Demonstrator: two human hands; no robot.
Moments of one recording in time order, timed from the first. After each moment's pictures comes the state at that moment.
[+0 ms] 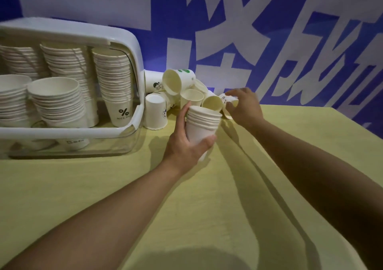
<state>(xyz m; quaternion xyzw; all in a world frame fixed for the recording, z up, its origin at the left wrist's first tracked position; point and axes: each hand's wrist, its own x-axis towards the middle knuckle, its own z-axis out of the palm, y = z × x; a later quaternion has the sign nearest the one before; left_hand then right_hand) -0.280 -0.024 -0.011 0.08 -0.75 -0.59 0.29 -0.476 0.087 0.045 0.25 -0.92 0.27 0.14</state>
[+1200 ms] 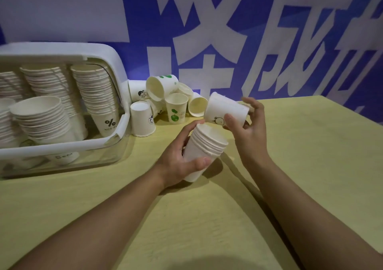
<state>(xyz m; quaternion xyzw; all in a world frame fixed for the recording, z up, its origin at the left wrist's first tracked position) -0.265 -0.017 -0.005 -0.07 -0.80 -0.58 0.13 -0.367 0.146 0.024 0.24 -0.65 0.72 0.10</state>
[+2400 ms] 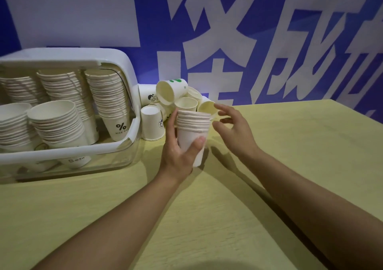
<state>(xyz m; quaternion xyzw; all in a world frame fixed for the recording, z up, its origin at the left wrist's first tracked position) -0.275 -0.024 -0.011 0.04 -0.71 -0.60 0.35 -0.391 0.103 0.020 0.28 -0.78 0.56 0.06</state>
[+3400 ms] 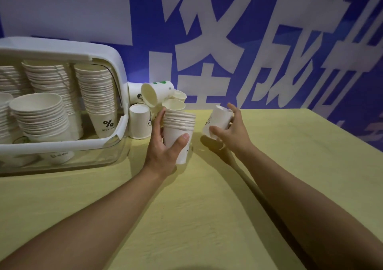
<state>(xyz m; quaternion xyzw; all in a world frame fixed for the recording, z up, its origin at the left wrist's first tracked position) -0.279 -0.030 -0.013 0.05 -0.68 -0.65 0.33 -0.422 0.129 0.020 0.21 -0.80 0.56 0.00</state>
